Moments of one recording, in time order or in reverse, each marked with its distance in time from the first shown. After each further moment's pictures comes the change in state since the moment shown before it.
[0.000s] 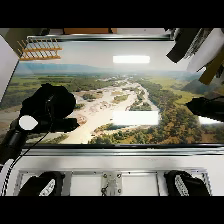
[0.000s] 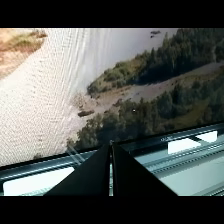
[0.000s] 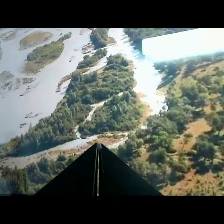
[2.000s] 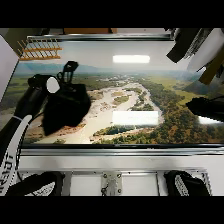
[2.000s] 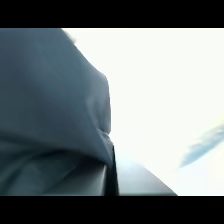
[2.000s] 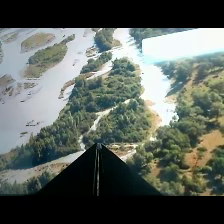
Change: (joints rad) left arm -0.313 -0.417 0.627 0.375 0.000 0.027; right arm 0.000 0.000 0.000 0.000 0.000 0.000
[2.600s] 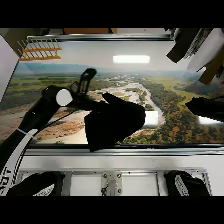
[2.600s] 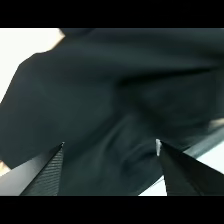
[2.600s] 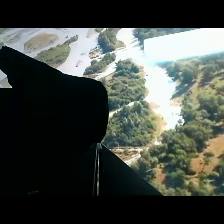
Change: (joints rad) left arm -0.055 0.073 -0.167 -0.124 0.028 -0.109; right arm 0.000 0.000 0.000 0.007 0.000 0.000
